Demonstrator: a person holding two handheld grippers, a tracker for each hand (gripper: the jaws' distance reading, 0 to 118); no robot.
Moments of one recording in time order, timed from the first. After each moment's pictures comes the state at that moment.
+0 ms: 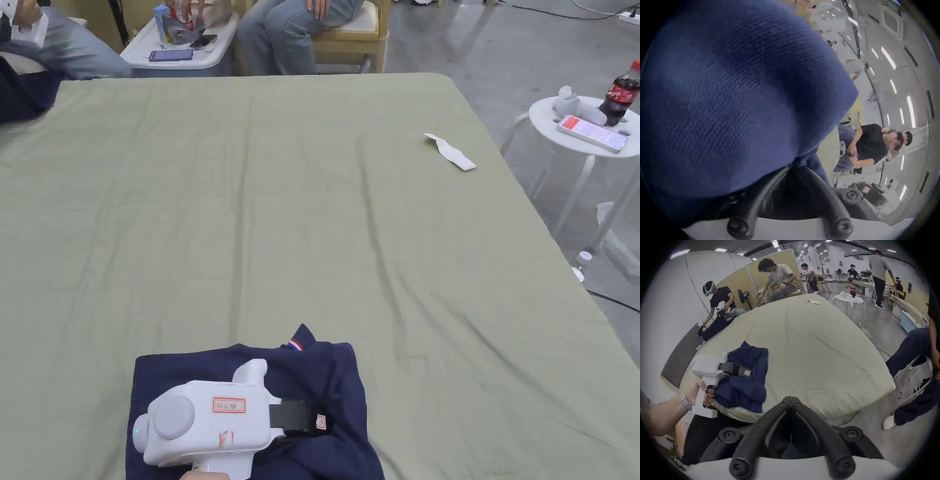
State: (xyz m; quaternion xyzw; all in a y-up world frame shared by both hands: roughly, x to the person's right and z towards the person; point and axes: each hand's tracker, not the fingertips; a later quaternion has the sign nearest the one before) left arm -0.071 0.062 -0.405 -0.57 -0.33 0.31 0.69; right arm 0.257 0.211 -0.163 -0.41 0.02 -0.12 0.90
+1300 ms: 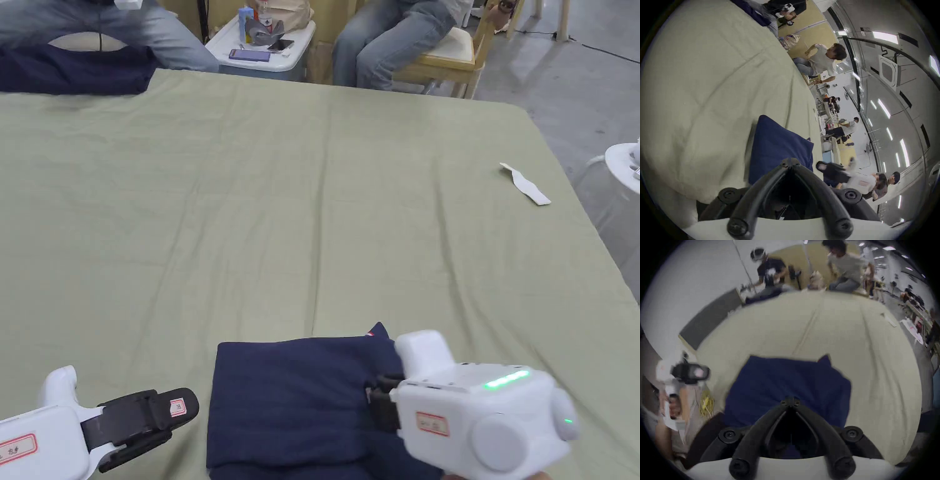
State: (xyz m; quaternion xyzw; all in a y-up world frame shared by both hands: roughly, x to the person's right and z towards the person) left arm -0.303 0.164 -0.297 -0.40 -0.18 0.45 0.78; right arm 0.084 0.184 -0.361 -0.49 0.24 0.02 0.84
